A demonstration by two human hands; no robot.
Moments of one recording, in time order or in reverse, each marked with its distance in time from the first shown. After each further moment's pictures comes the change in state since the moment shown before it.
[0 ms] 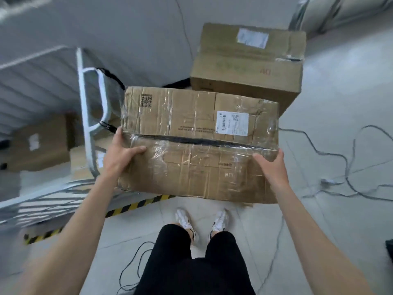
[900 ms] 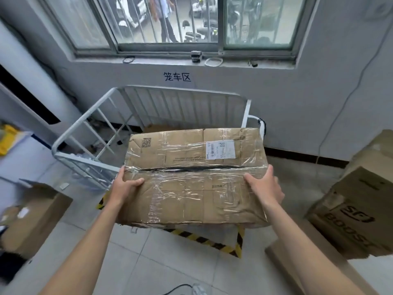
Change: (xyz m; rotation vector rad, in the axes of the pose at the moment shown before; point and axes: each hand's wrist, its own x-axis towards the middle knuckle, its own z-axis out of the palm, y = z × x) left_hand -0.080 -0.368 -0.382 -0.385 0.531 -0.335; right_hand -0.287 -0.230 0.405 -0.459 -0.194 -0.587
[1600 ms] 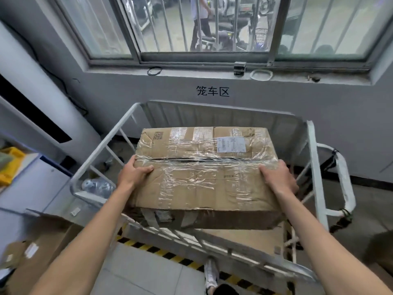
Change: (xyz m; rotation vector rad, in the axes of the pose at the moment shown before) left_hand 0.358 0.040 -0.152 0.094 -0.028 0.061; right_hand 0.112 -0.285 0.219 0.003 0.059 -0.016
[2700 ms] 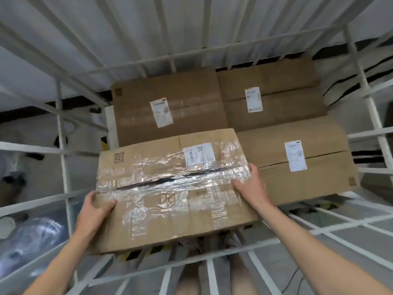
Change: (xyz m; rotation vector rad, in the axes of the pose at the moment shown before) left_hand 0.518 -0.391 0.112 0.358 -0.487 -0.224; right_hand 0.114 0.017 0.567 0.132 -0.168 0.520
